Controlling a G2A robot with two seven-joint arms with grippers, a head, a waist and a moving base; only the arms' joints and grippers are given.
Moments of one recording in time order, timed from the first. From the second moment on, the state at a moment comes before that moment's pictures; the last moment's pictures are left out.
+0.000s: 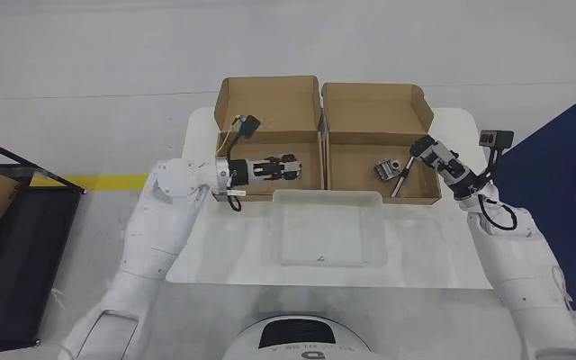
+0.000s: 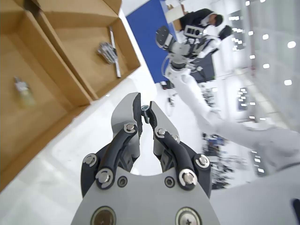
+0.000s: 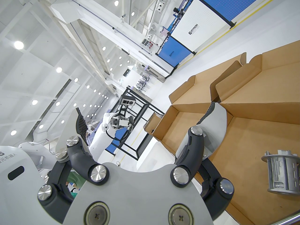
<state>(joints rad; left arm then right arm) 1.06 -1.32 -1.23 -1.36 -0.12 -0.20 -1.18 -1.34 -0.94 1.46 -1.26 0.45 -0.85 0.70</state>
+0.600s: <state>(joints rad) 0.88 -1.39 -1.07 -0.94 -1.07 0.08 -1.54 -1.34 -0.94 1.46 -1.26 0.45 -0.85 0.70</state>
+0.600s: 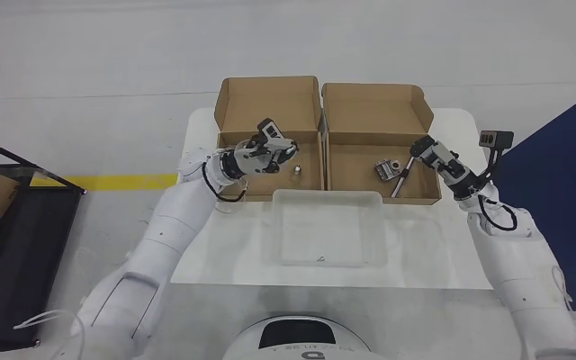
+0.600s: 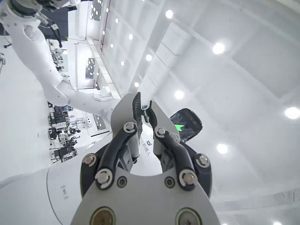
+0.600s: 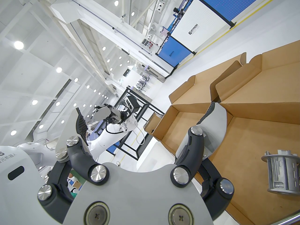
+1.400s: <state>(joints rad) 0.96 -1.34 -1.20 -1.15 -0.66 -0.34 -1.17 -1.34 -0.94 1.46 -1.26 0.45 -0.85 0.70</state>
